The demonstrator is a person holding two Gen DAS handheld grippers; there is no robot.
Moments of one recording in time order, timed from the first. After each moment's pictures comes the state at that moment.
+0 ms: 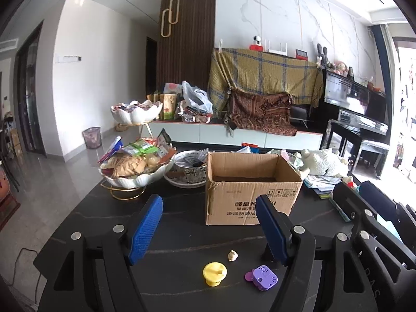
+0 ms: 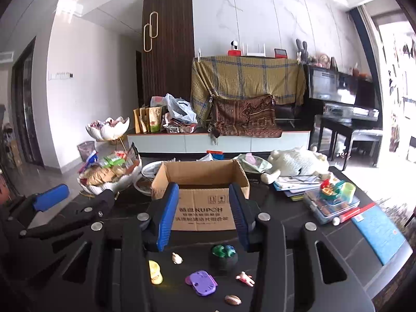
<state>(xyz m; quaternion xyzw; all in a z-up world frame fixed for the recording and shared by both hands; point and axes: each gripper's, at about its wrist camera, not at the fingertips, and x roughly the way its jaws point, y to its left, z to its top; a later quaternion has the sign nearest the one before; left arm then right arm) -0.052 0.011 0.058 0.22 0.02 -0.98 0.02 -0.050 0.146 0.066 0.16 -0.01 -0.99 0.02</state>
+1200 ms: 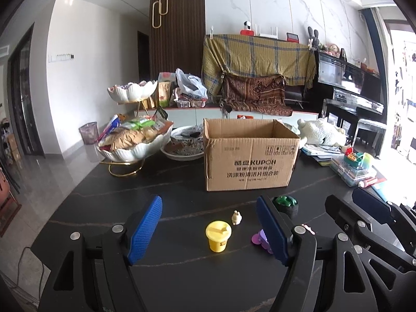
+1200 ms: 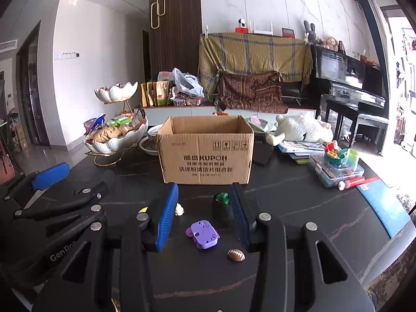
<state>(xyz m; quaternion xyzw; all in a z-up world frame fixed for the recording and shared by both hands) -0.023 0.015 -0.006 0.25 -0.01 -0.97 0.00 -0.015 0.154 -0.004 0.22 -0.01 -0.97 0.05</state>
